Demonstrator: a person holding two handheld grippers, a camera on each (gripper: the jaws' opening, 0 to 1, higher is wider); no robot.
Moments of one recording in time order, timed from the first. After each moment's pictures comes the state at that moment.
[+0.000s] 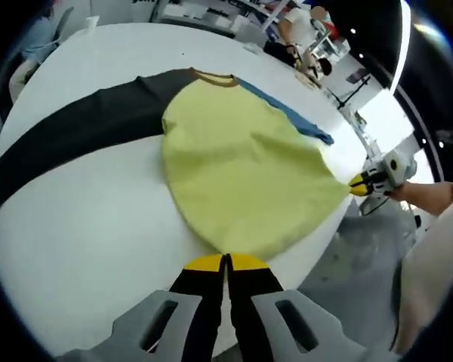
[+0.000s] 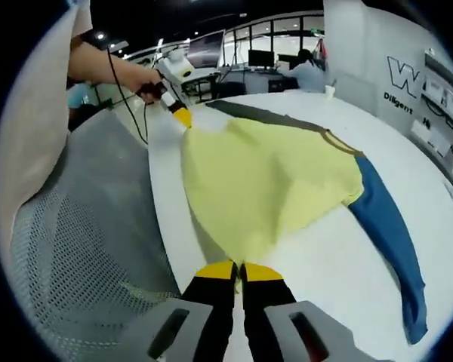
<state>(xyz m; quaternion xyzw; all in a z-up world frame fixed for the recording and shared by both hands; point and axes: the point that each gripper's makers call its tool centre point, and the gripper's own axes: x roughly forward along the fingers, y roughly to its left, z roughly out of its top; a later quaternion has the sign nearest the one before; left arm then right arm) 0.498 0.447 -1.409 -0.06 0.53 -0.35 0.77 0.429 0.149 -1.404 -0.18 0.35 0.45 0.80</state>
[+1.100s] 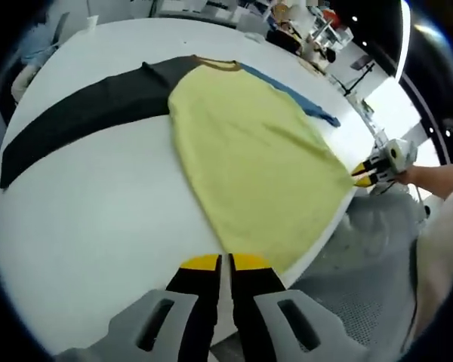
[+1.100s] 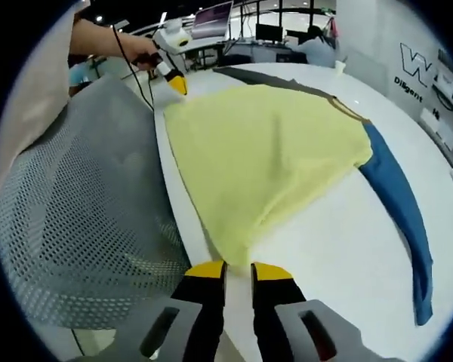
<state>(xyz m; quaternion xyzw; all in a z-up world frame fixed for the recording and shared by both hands) 0.485 0.469 -1.418 -0.02 0.53 -0.33 0.78 0.410 0.112 -1.428 -0.21 0.41 0.44 0.77</state>
